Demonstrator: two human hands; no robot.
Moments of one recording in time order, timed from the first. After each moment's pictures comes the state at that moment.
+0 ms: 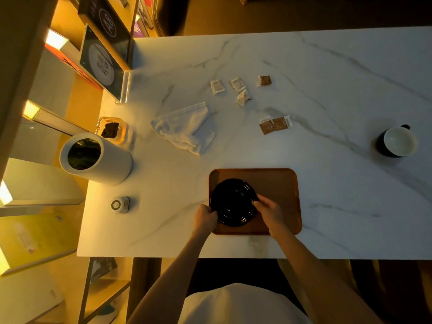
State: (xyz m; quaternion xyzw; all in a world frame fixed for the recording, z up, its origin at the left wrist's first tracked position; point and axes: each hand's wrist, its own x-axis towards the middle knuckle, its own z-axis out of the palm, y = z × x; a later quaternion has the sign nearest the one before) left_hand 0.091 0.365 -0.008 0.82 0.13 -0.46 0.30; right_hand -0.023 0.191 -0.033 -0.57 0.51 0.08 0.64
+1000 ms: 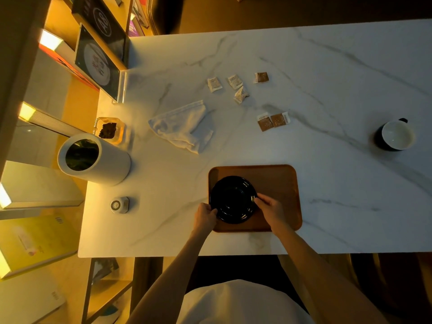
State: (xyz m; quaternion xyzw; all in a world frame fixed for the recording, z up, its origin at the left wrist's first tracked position) left_hand 0.088 0.372 -0.009 0.83 0.11 -0.46 0.30; right_hand -0.028 0.189 -0.031 -0.60 0.50 0.09 0.62
